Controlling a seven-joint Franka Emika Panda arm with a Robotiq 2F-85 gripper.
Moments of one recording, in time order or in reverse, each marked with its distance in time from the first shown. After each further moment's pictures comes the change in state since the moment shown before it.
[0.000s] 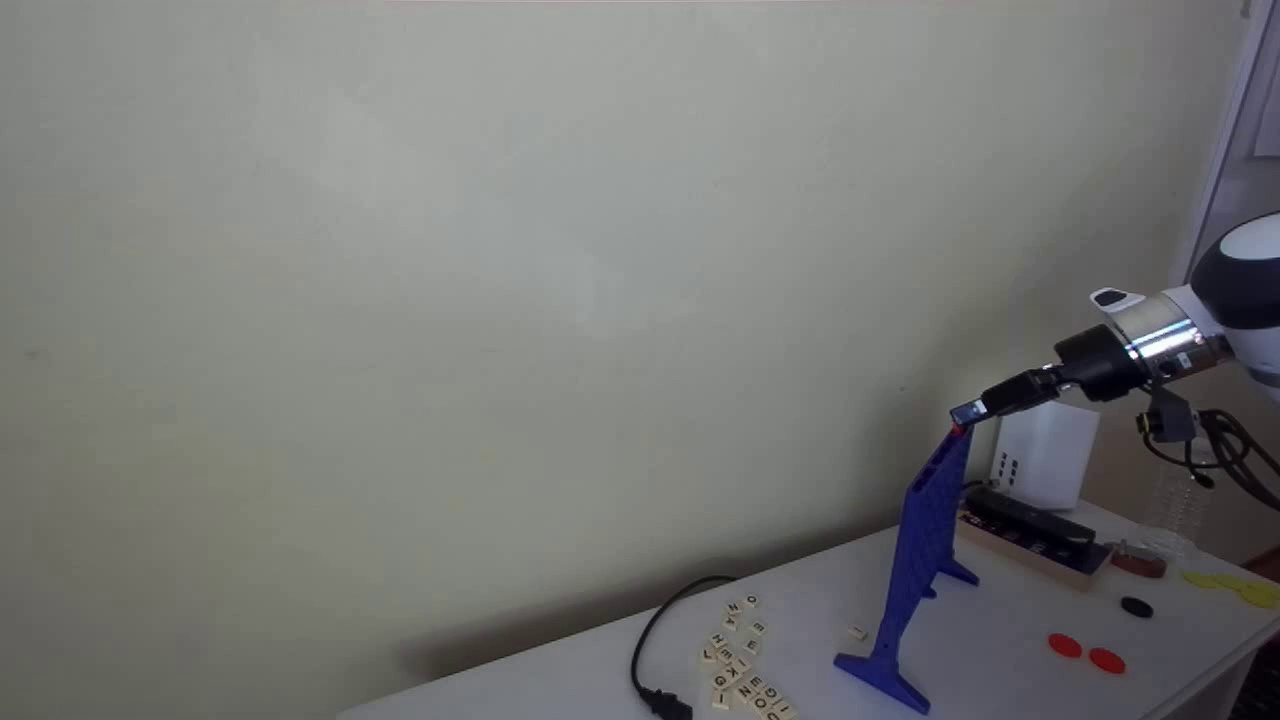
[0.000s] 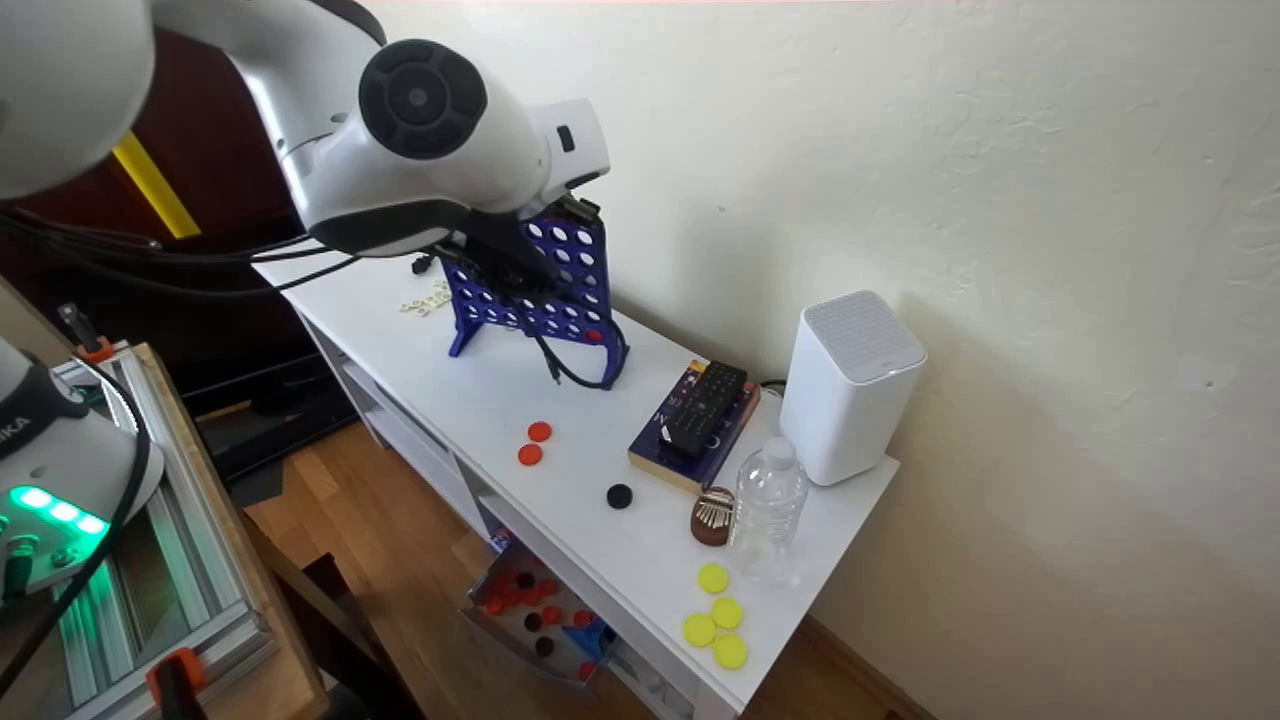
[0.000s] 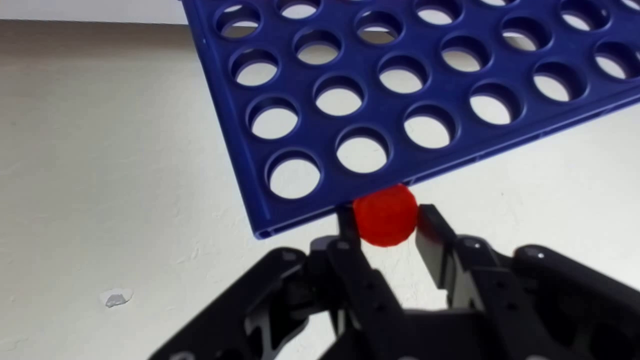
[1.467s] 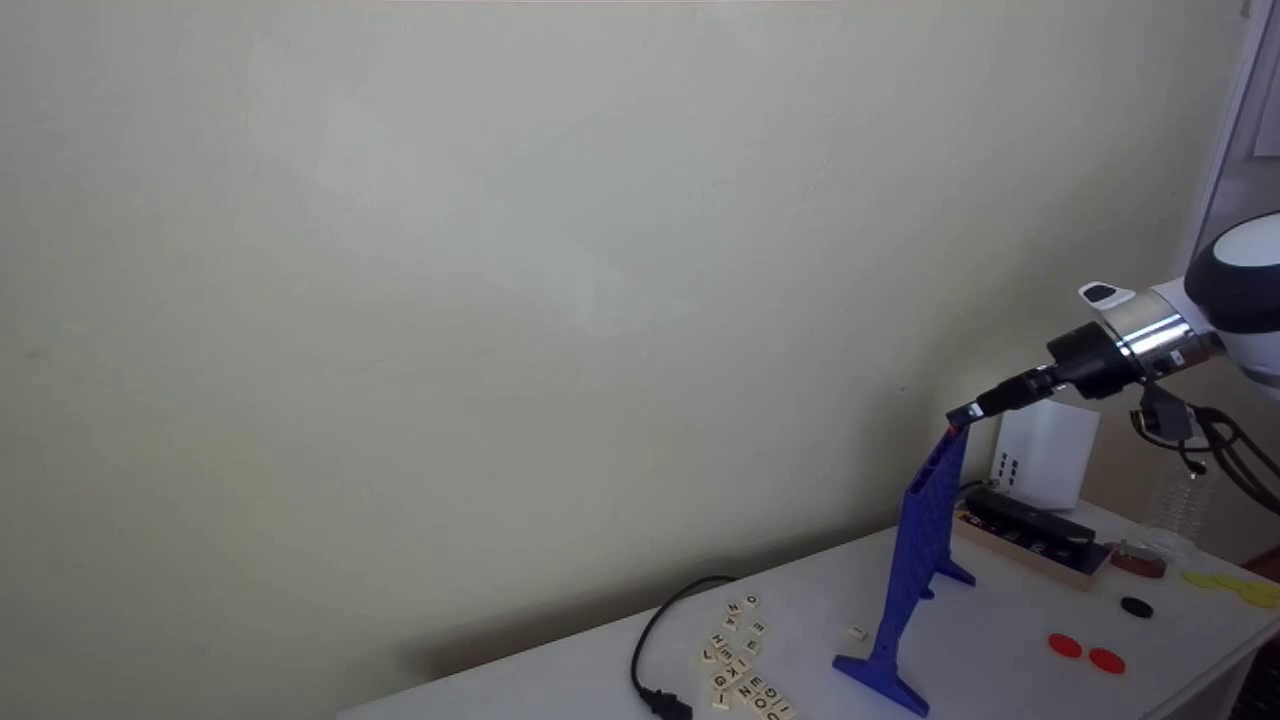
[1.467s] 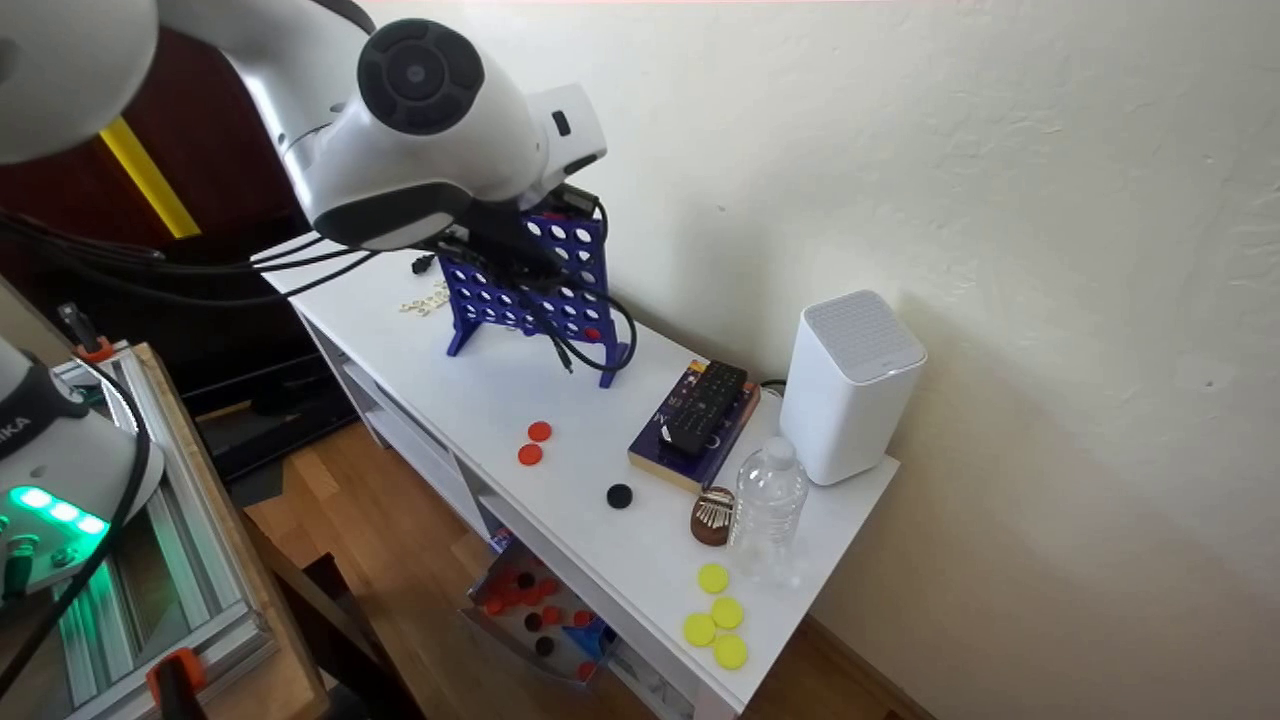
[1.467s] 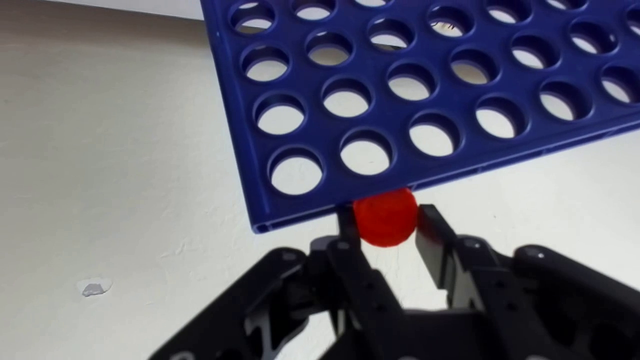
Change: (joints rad) arm 0.027 -0.041 -0.005 0.003 -0.049 0.000 -0.004
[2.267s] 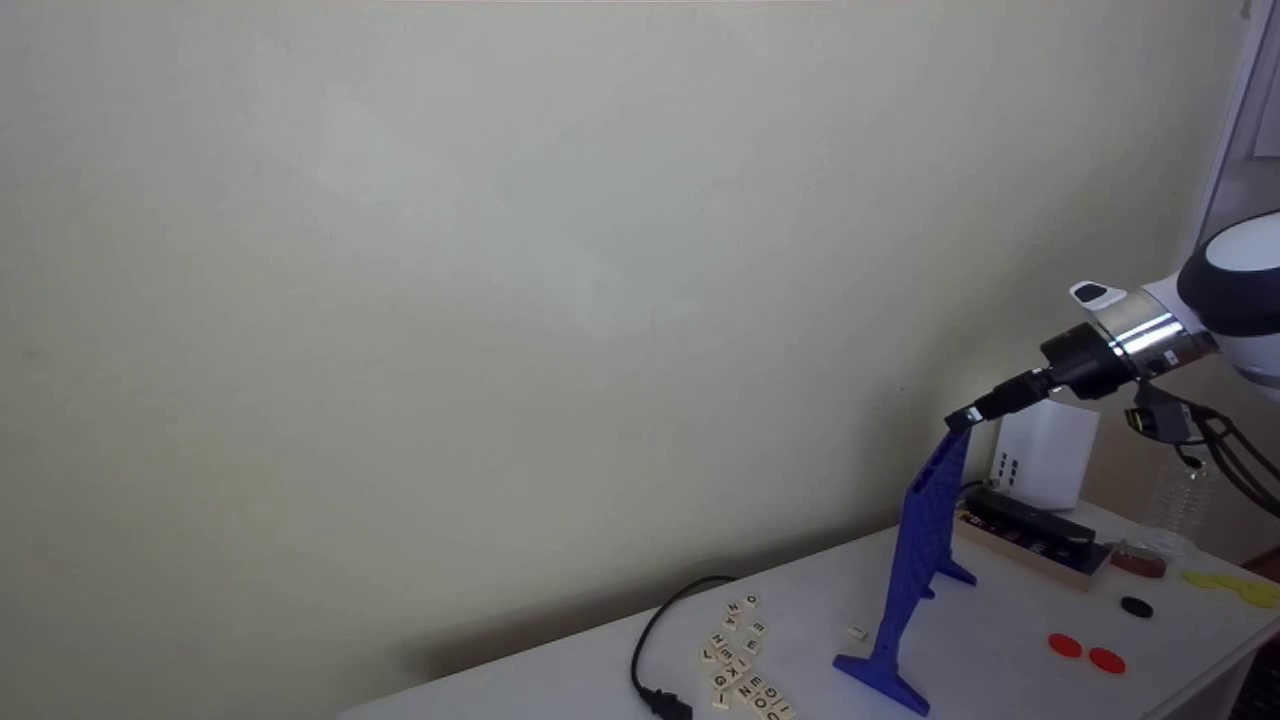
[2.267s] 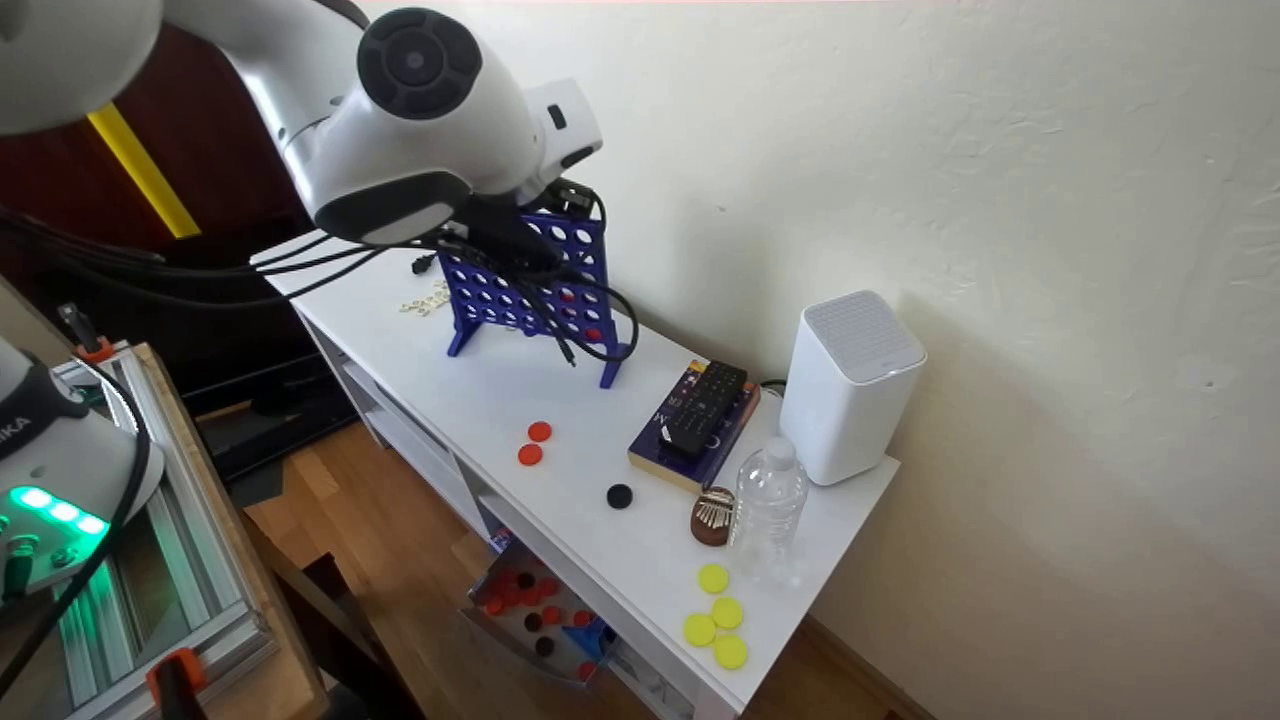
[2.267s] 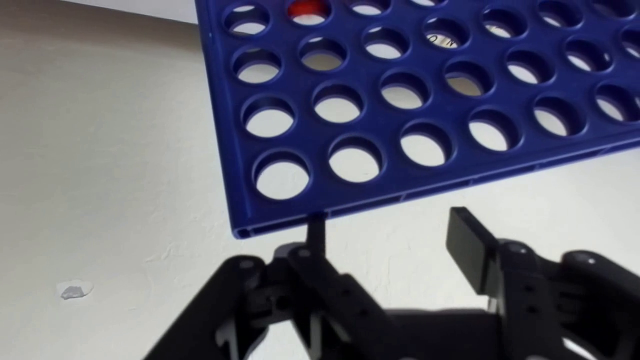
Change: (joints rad) arm 0.027 -0.034 -0.006 -0.001 -0.011 0.000 -0.001
